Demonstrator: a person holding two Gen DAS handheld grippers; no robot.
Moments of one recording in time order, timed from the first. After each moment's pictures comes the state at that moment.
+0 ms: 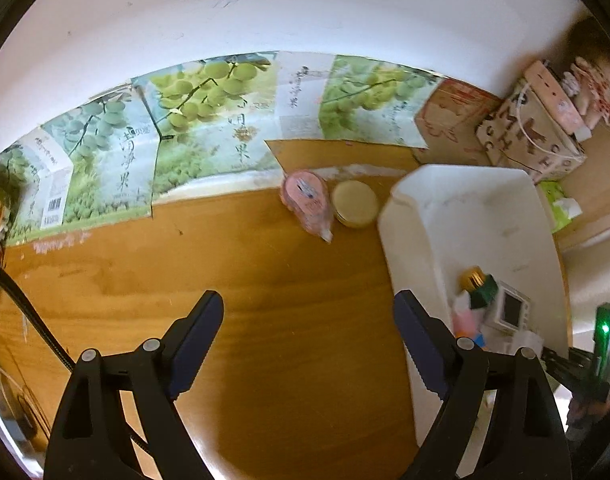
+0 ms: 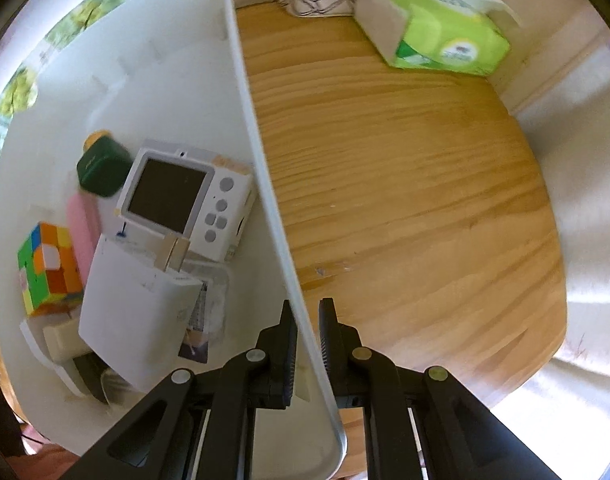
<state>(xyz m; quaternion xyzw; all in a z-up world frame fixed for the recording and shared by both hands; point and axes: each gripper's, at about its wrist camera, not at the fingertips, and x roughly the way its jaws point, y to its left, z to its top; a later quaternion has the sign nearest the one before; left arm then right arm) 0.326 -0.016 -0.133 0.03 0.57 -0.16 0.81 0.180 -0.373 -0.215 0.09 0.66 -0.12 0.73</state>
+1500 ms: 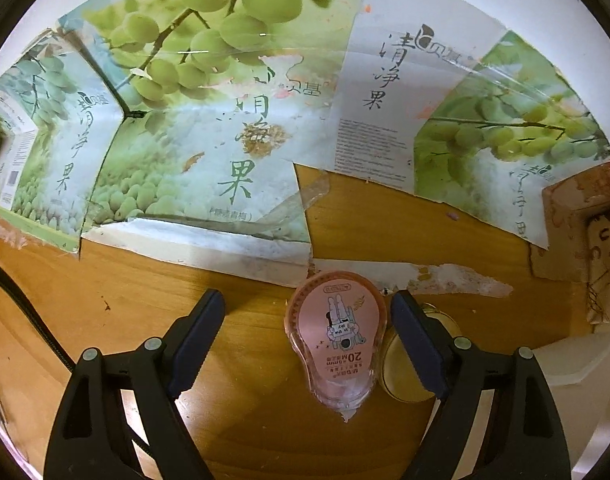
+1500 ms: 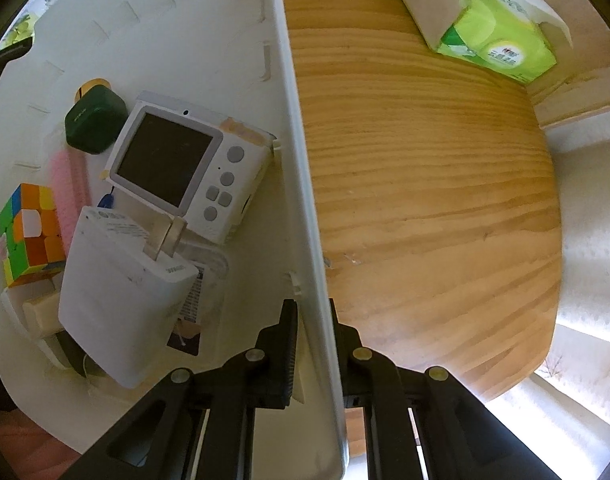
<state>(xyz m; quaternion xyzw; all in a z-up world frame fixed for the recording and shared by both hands) 0.454 -0.079 -0.234 -0.04 0.62 -0.02 0.79 0.232 -0.344 -0.233 0.03 0.73 -0.08 0.68</state>
